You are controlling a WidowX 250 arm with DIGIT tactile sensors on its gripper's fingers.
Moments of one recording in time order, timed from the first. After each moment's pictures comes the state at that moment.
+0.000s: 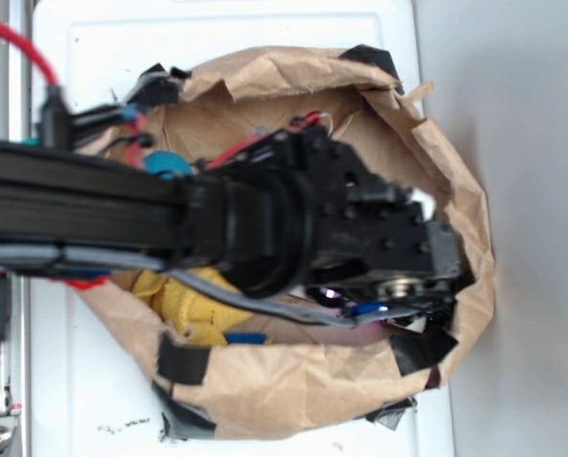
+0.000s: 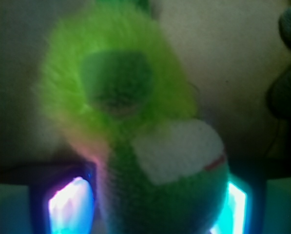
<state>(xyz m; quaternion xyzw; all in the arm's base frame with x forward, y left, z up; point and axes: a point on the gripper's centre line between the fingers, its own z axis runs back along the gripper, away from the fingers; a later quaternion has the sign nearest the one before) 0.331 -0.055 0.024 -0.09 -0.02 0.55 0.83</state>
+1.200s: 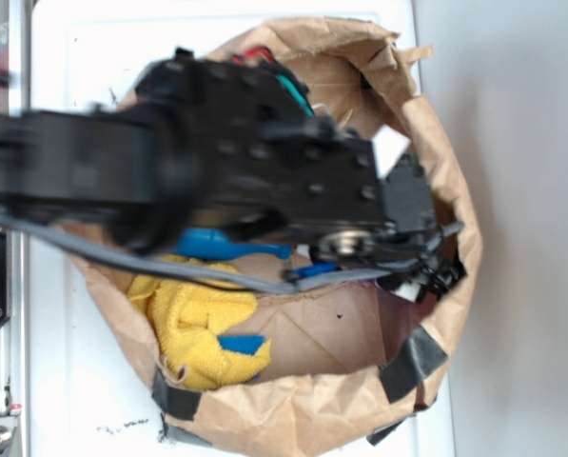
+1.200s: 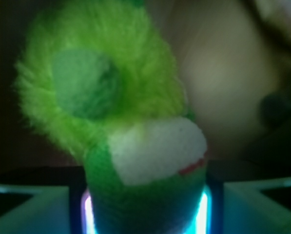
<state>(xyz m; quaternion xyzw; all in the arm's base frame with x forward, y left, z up) 0.323 -0.027 0.077 -0.11 -0.13 0.48 0.86</state>
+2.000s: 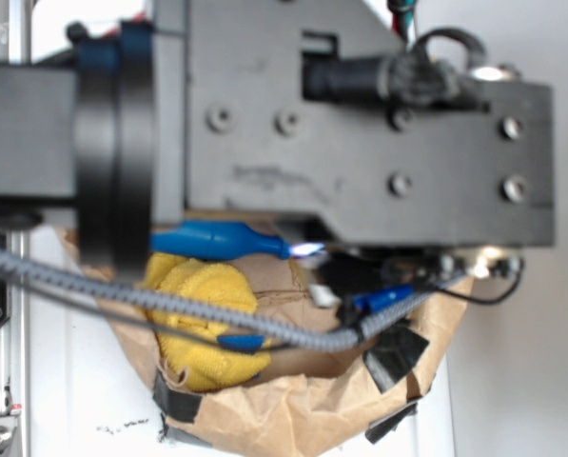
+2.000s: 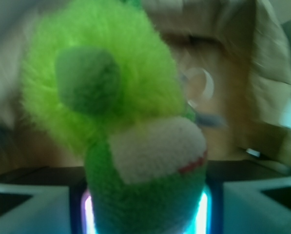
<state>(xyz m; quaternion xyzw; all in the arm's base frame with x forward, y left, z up) 0.268 -0.014 0.158 0.07 0.06 0.17 0.98</state>
